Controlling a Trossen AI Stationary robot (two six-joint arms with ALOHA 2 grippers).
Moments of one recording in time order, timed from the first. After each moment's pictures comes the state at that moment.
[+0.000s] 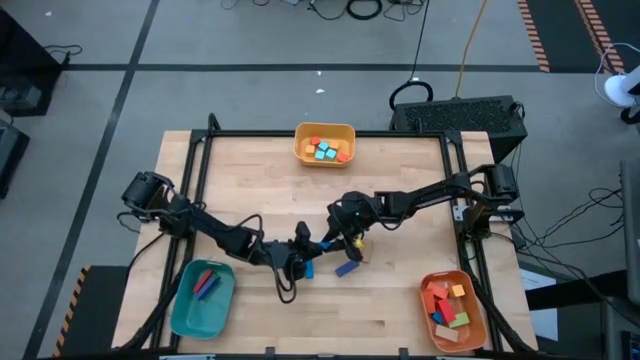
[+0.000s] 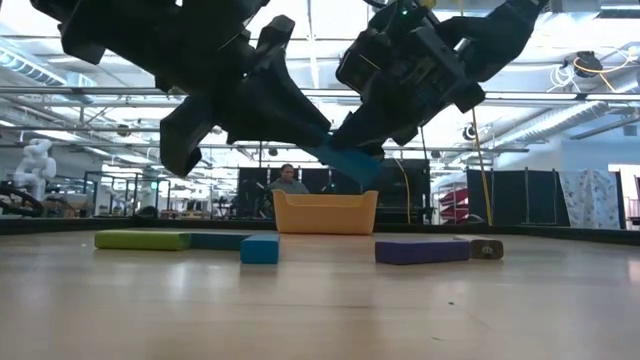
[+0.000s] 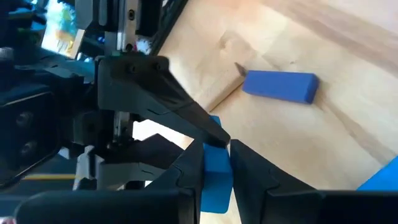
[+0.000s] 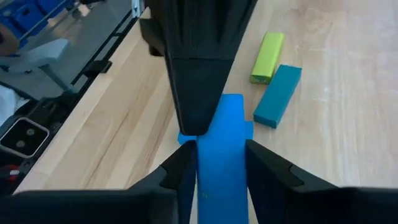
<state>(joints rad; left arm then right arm) -0.36 1.71 0.79 0.45 -0.45 0.81 0.00 1.76 0.90 0.29 -0.45 0.11</state>
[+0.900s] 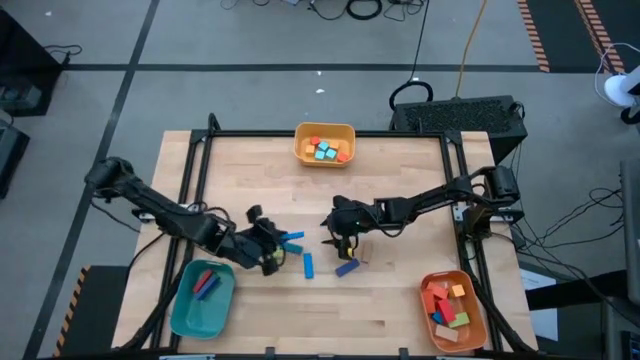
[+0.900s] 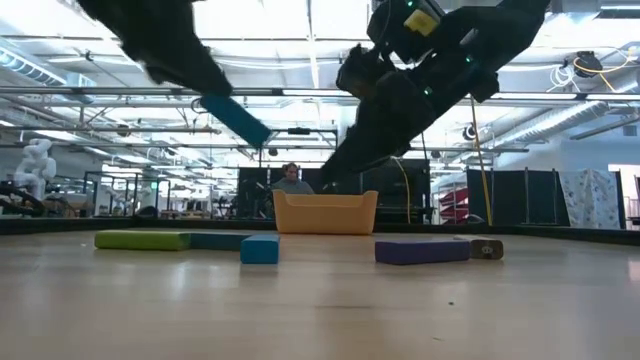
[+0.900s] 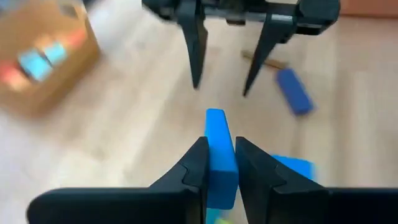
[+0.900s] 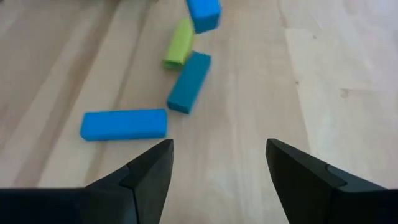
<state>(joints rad) -0.45 1.32 0.82 -0.31 -0.60 -0.51 0.05 1.76 0.90 0.23 -0.03 0.03</state>
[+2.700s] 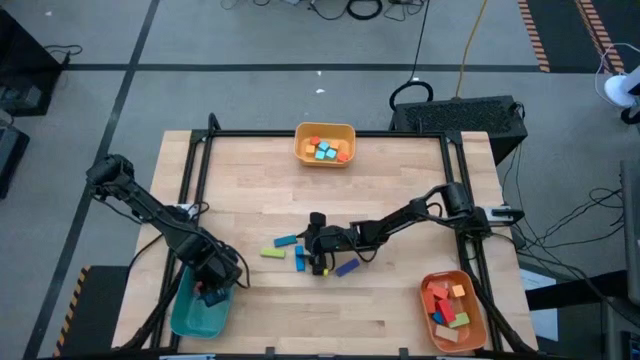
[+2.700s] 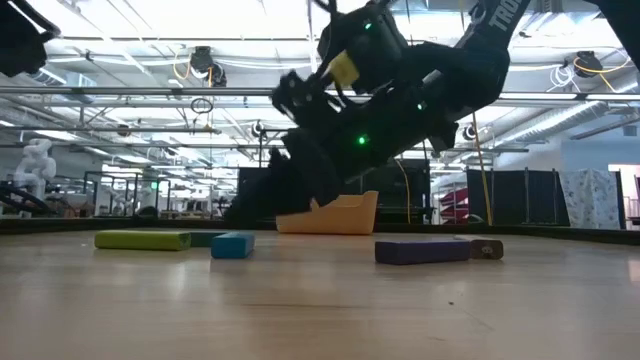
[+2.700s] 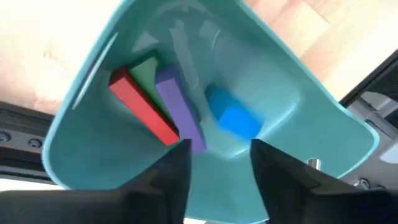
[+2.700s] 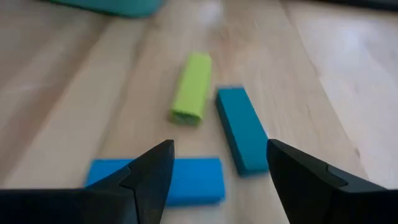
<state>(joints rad) -0.65 1.30 0.88 -1.05 0.42 -1.20 0.16 2.13 1.10 0.56 0.15 -0.02</state>
